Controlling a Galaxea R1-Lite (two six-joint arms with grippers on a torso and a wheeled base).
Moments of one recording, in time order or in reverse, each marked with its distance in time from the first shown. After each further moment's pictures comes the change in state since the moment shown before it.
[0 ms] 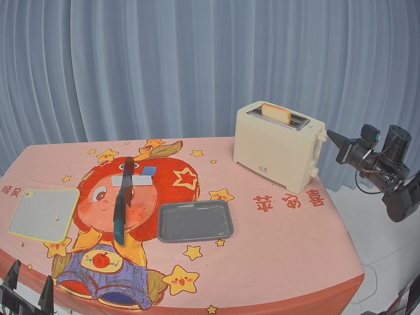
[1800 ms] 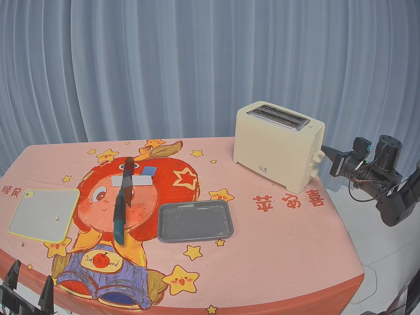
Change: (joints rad) left arm -0.001 0.000 0.000 0.000 0.000 -0.001; right arm 0.001 0.077 0.024 0.013 -0.006 -0.034
